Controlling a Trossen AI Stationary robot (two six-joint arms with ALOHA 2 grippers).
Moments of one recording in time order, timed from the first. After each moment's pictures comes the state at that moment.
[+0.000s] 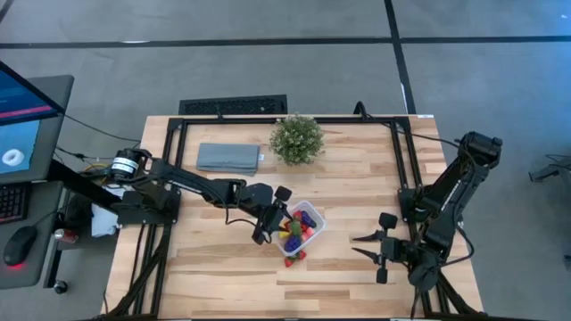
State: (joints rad) left arm -0.12 1.68 0.93 0.20 0.21 0.45; right arm 1.09 1.28 0.61 -0.13 1.13 0.63
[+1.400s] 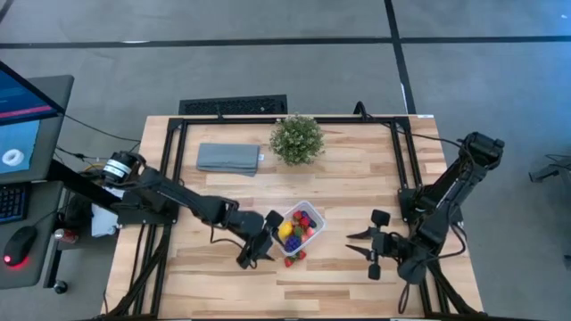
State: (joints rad) left arm -0.32 1.63 0.93 0.09 0.15 0.35; right arm 0.99 1.28 0.61 -0.10 1.01 0.62
